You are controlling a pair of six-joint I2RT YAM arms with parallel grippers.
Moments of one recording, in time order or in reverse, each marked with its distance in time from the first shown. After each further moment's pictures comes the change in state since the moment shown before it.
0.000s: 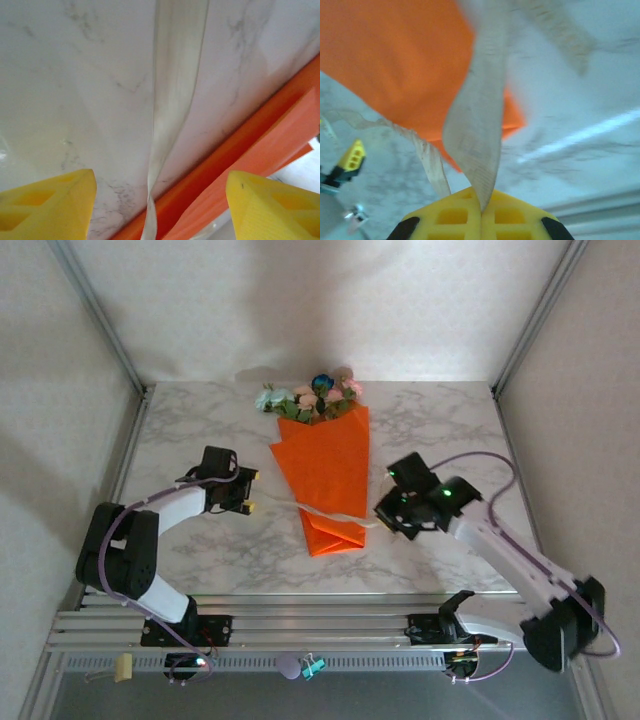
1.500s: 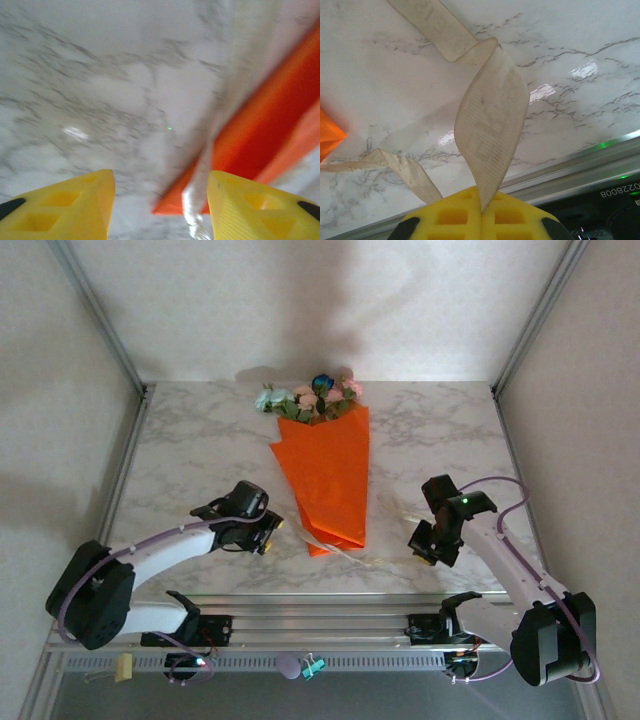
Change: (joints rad) left arm -0.366 -0.273 -0.159 -0.172 -0.078 -0.025; right arm -0.282 -0.019 -0.228 -0.149 -0.046 -0.413
